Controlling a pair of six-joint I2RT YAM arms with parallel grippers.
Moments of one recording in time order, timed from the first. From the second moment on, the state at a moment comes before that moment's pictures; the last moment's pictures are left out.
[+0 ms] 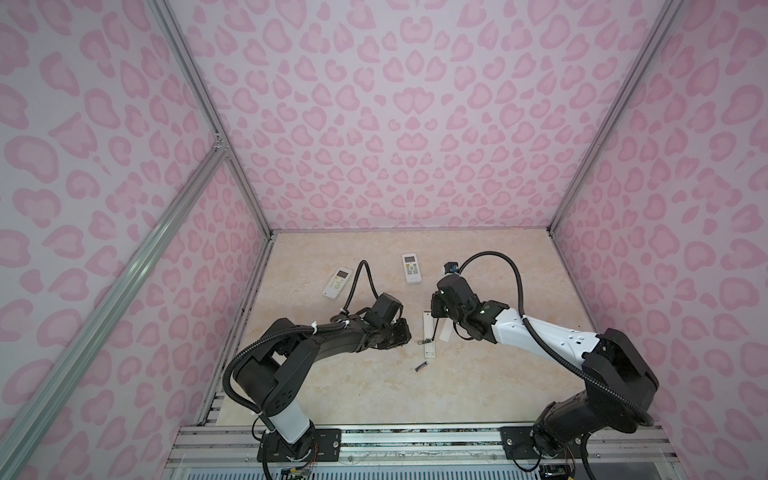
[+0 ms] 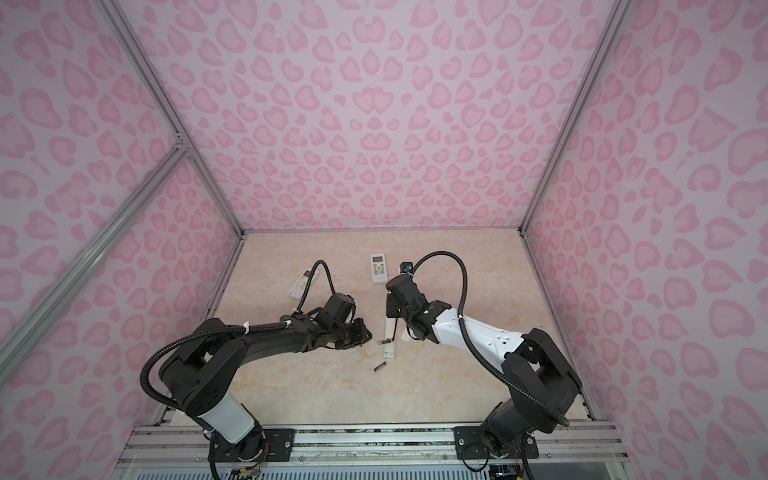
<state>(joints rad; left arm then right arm) -0.70 1.68 0.82 -0.09 0.24 -0.88 0.72 1.54 0.97 -0.19 0.31 0.56</state>
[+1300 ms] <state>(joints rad) -0.67 1.60 0.83 -0.16 0.21 -0.82 0.52 1.34 0.91 -0.35 0.24 0.52</state>
